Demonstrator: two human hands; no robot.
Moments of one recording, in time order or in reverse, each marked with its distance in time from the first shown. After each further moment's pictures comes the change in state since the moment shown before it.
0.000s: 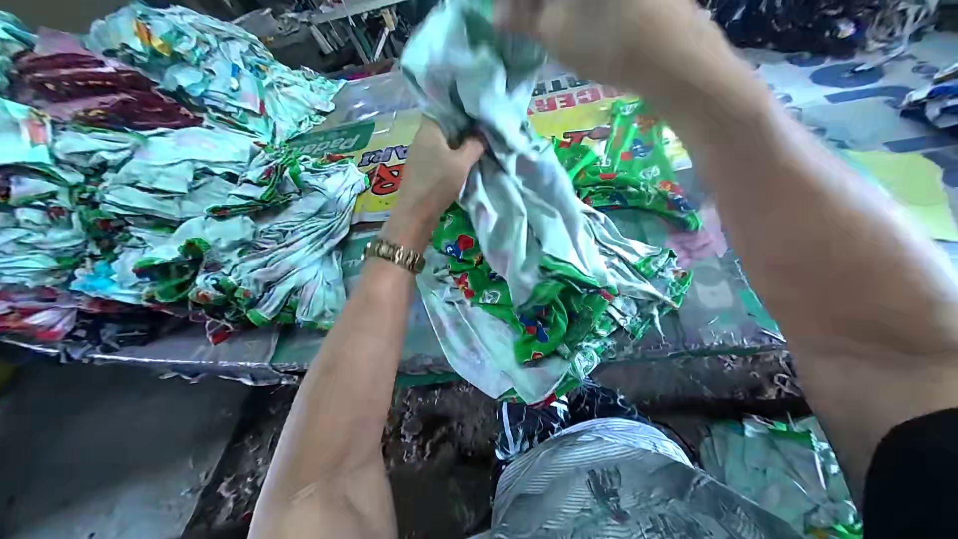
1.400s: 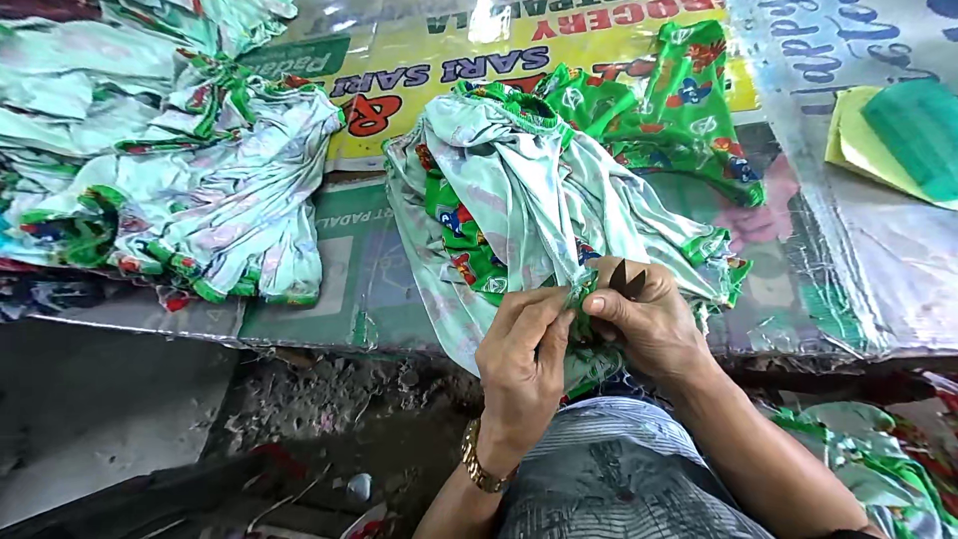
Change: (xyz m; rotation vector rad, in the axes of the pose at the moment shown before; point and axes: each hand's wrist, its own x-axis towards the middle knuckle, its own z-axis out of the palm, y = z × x) left_hand -0.212 -0.012 0.084 -0.208 0.256 0.199; right_hand -0.232 -0.031 0.121 1.299 0.065 0.520
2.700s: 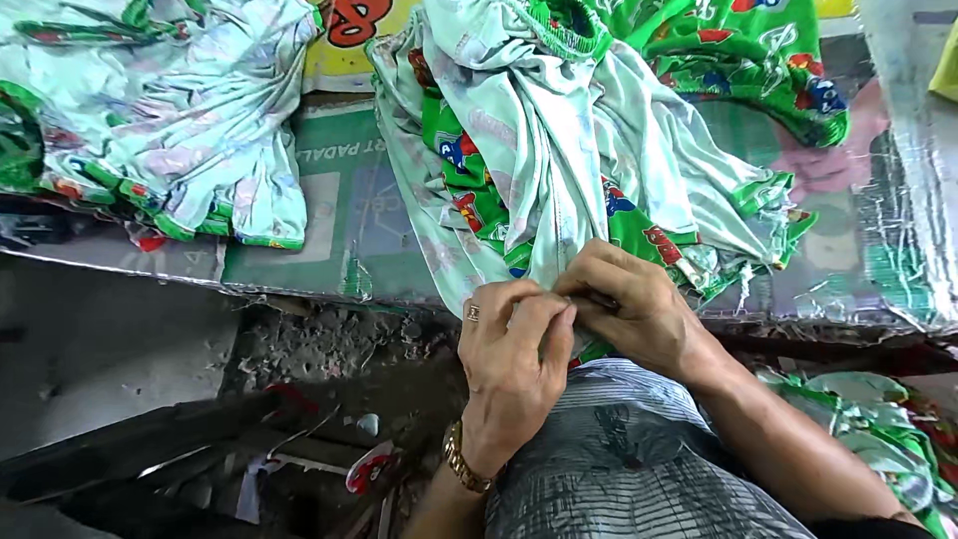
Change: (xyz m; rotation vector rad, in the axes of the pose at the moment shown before) left_hand -0.033 0.001 -0.027 0.335 -0.076 -0.022; right_hand -0.016 0.012 0.008 -0.775 -0.248 -0.196
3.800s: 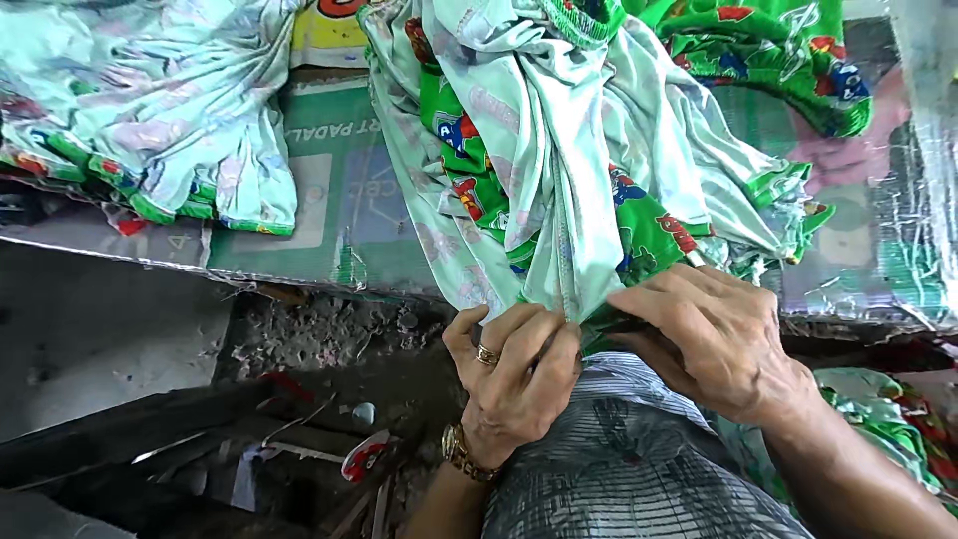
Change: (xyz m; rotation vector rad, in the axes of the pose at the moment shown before) left_hand -0.031 -0.013 0.004 0.230 0.104 0.272; right_hand -0.038 -0.013 -0.030 -0.602 0.004 -0.235
